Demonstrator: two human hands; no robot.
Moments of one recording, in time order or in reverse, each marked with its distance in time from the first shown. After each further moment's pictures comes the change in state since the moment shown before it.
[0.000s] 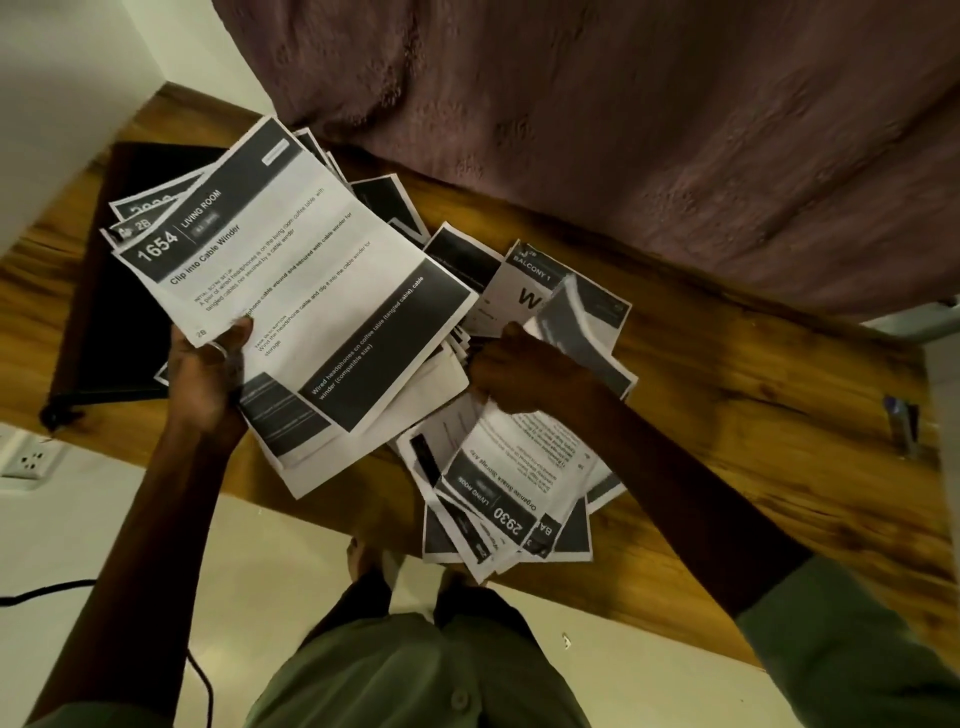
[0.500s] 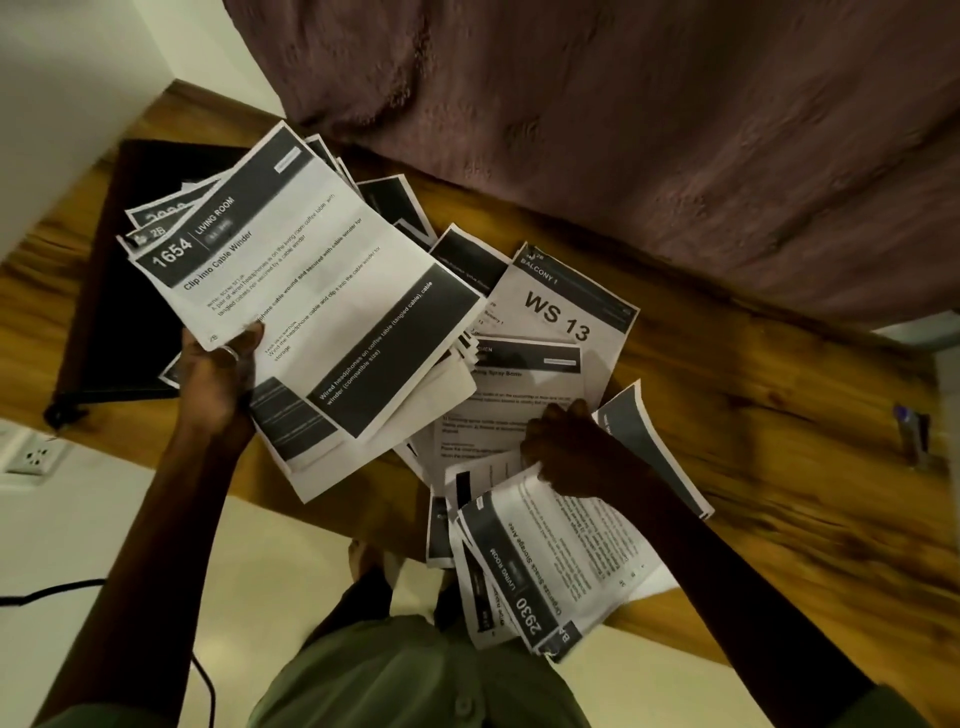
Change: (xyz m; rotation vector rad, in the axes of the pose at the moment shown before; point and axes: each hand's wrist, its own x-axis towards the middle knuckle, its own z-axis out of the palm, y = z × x) left_hand 0.006 -0.007 0.000 0.079 0.056 0.002; right_hand -0.048 -0.003 0.105 0.132 0.010 0.100
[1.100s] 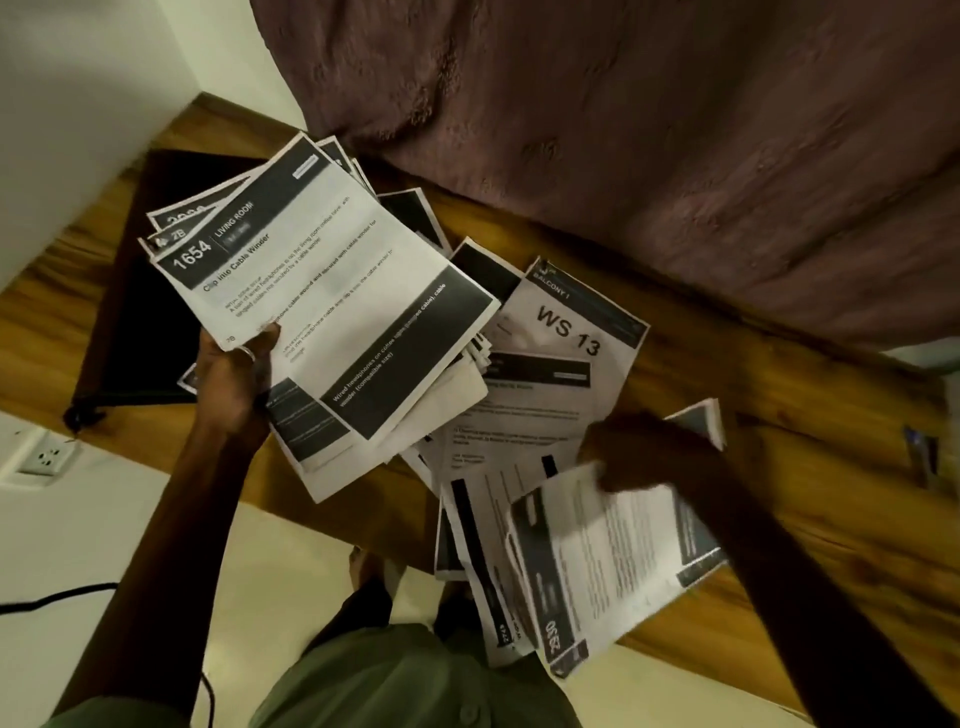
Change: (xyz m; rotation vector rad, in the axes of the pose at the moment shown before) left_hand 0.004 0.007 0.000 0.017 0.043 0.001; right_hand -0.025 0.011 -0.071 0.190 -0.355 0.178
